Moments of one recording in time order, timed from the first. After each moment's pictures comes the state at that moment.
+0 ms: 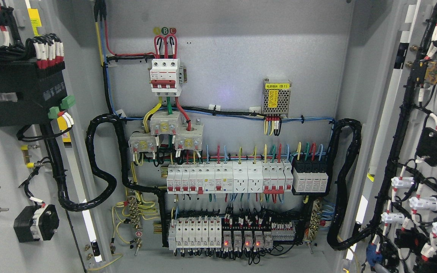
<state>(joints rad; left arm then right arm) 0.41 0.12 0.13 -2.02 0.36 -0.51 -0.52 0.38 -0.24 -0.07 -2.09 -0.40 -0.57 0.26</state>
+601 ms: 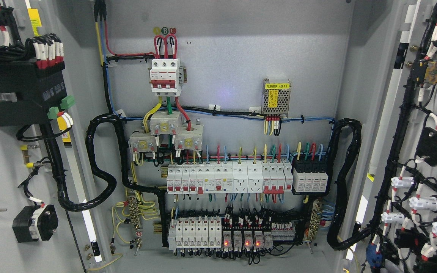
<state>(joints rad) 0.43 0.10 0.30 -2.03 0.47 -0.45 -0.57 0.38 -0.26 -0.11 -2.09 -0.47 -0.57 0.27</state>
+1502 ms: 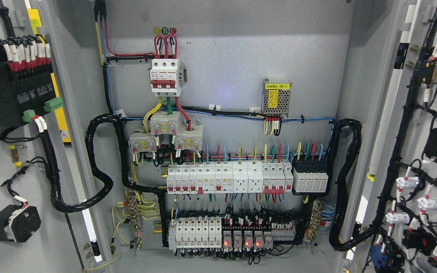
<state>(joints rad) 0.39 0.14 0.50 -1.97 0.62 -0.24 -0.66 0.41 -0.29 -0.18 -2.09 -0.59 -0.57 0.27</state>
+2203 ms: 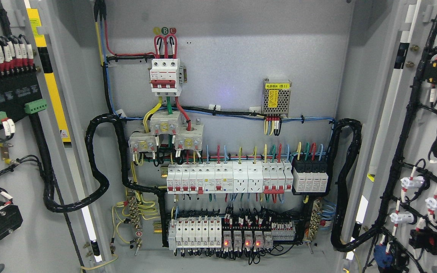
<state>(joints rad) 0.28 0.30 0.62 -1.81 0.73 -0.15 -0.66 0.43 -0.29 -0.23 -2.09 -0.69 -0.54 0.28</state>
